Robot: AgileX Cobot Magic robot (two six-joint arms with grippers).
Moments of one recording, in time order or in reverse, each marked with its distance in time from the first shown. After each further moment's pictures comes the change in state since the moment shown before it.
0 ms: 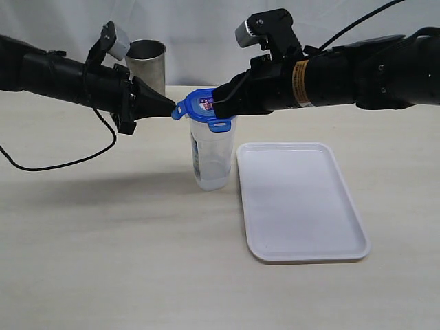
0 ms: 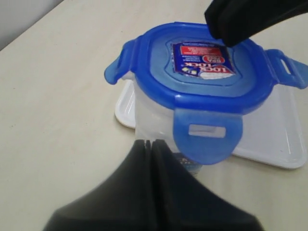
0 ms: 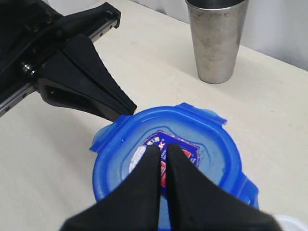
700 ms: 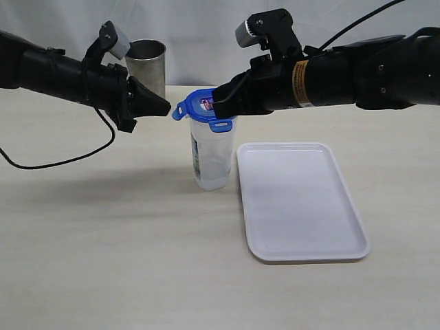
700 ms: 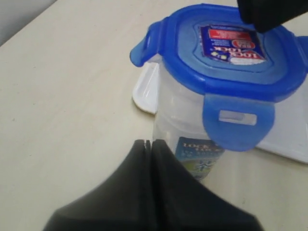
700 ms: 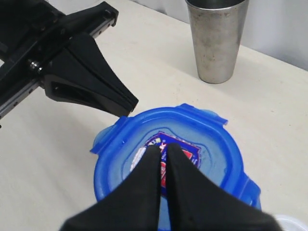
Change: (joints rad) left arm 0.000 -0.019 0.000 0.048 -0.076 -0.074; right arm 0.000 0.000 0.000 0.000 0.000 0.000
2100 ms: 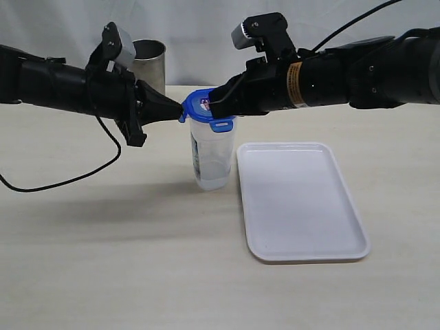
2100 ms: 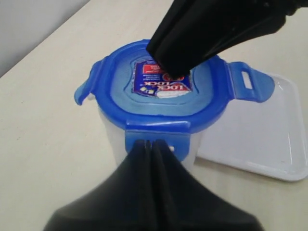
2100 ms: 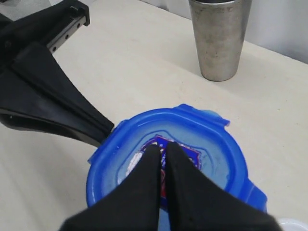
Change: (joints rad) left arm -0.057 -0.119 0.185 -0.177 -0.054 0.222; right arm 0.000 0.044 -0.032 -0.029 -0.018 0.035
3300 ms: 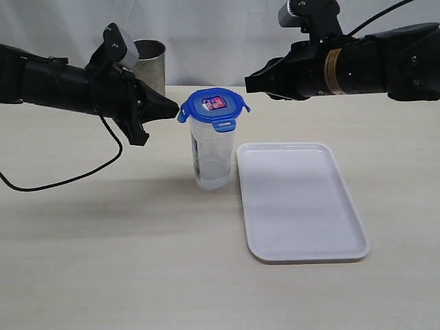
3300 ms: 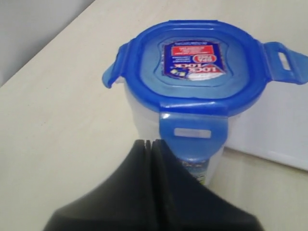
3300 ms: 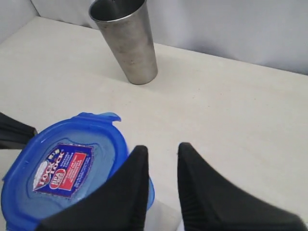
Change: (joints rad) left arm -0.009 -0.005 0.000 0.003 -0.108 0.000; right arm -0.080 -0.089 0.044 -0.074 0.153 0.200
